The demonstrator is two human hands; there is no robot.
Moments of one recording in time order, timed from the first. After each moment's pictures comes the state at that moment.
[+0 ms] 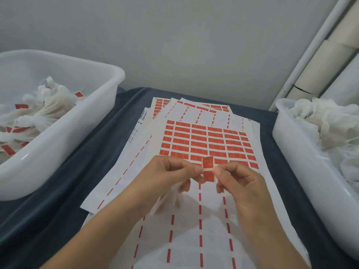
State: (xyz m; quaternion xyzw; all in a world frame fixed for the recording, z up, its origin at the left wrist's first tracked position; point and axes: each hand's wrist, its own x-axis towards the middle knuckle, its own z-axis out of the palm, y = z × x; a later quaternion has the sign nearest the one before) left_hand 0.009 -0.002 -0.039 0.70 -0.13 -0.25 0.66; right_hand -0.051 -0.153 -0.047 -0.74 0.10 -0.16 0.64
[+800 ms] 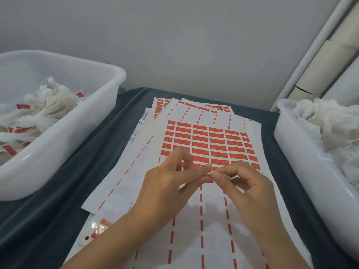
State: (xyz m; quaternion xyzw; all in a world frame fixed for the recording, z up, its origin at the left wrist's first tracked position) left_hand -0.004 -0.009 -0.056 0.83 -0.35 0.21 0.38; right_hand -0.052 -0.159 -0.048 -0.84 0.02 -0.22 0.49
